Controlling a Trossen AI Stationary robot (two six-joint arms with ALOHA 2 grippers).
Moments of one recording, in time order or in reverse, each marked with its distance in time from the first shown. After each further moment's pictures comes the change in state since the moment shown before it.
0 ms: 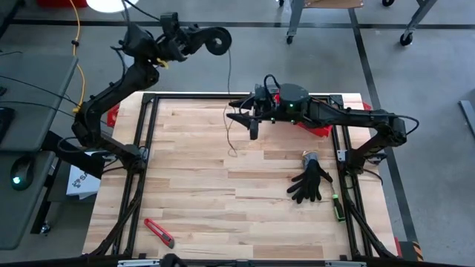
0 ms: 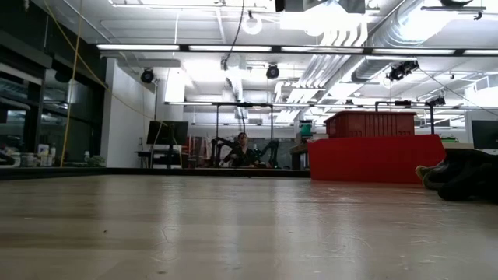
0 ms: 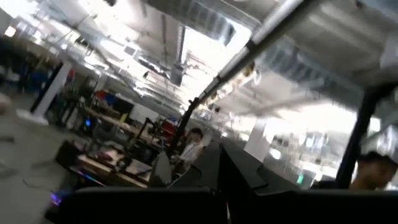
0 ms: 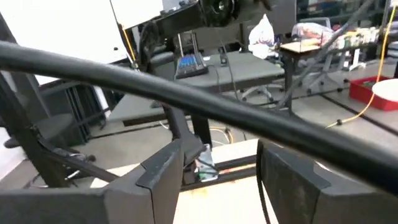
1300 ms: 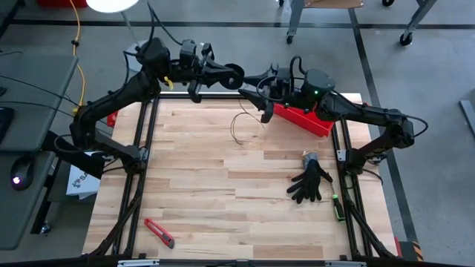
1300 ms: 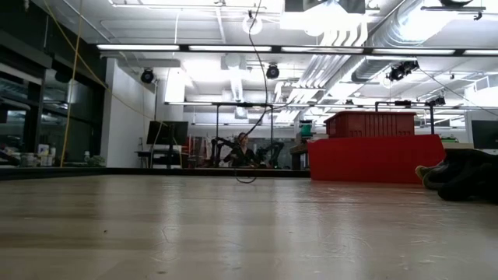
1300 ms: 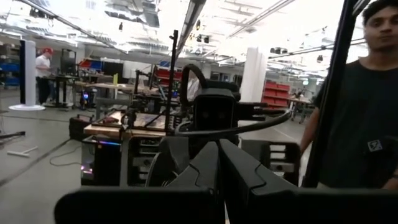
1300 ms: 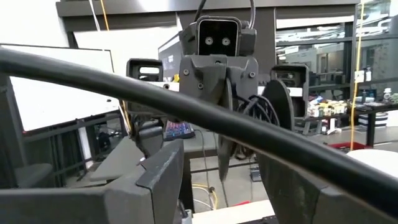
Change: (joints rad) left arm -0.227 -0.040 0.000 -0.351 0.018 0.566; right arm -0.058 -0.083 0.048 0.112 0.020 -0.064
